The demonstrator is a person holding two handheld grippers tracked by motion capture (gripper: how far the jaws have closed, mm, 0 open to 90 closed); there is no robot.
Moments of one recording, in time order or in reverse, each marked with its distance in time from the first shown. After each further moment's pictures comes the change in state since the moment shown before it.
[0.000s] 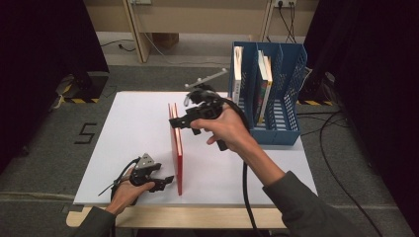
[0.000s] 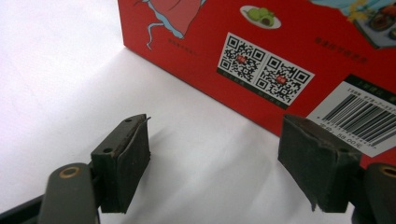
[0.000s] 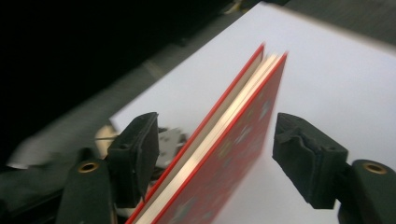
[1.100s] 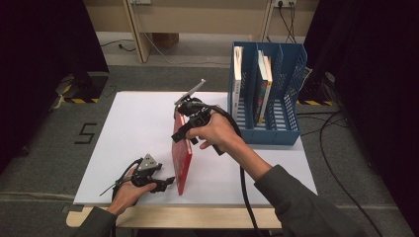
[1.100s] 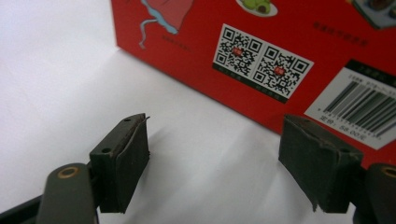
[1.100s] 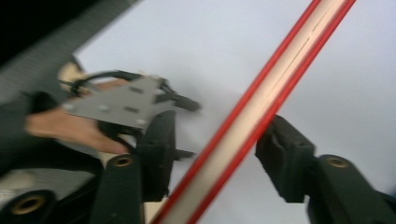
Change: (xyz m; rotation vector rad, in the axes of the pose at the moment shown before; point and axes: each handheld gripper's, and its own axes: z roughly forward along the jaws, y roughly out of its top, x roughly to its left) left arm -0.006 0.001 0.003 0.014 0.021 0.047; right arm -0.003 -0.008 0.045 0.282 -0.052 -0.044
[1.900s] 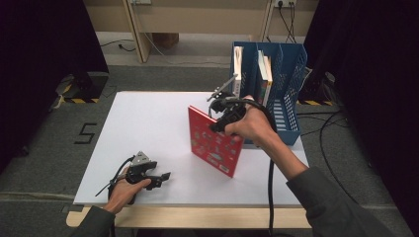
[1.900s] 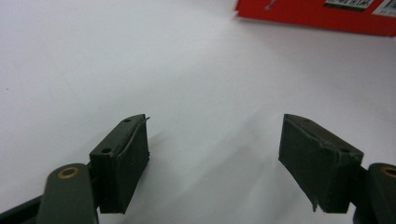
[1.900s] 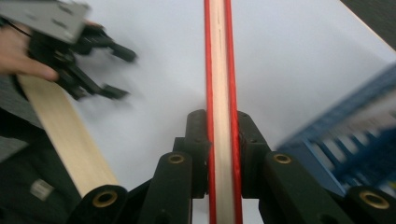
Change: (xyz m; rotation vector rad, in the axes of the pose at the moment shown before) left arm 0.018 -0.004 -0.007 -0.037 0.006 -0.115; right arm -0.041 -0.037 -0.059 0.020 -0.158 -0.114
